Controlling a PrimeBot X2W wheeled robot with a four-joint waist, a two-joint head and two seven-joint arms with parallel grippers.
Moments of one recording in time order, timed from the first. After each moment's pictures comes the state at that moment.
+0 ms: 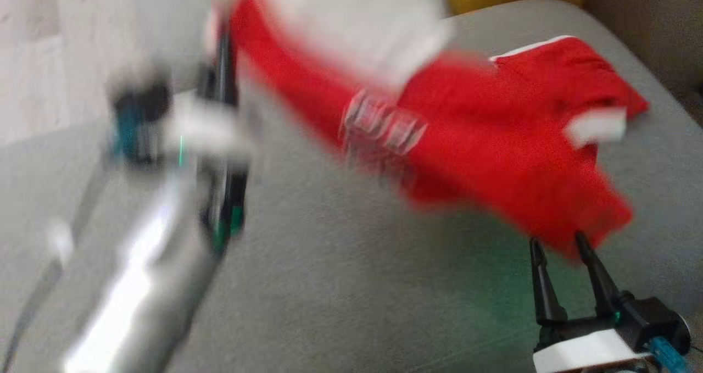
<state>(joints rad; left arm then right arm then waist) -0.79 0.19 -0.65 0.56 -0.94 0.11 -0.26 0.15 -0.05 0.05 0.10 0.10 0.12 -0.26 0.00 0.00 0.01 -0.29</state>
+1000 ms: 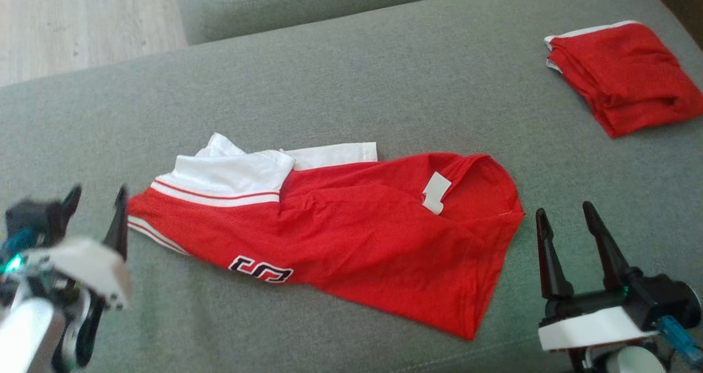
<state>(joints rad) -0.26 0.62 -0.42 0.17 -0.62 0.19 0.18 0.08 -0.06 0.04 0.07 0.07 0.12 -0.26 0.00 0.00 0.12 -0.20</state>
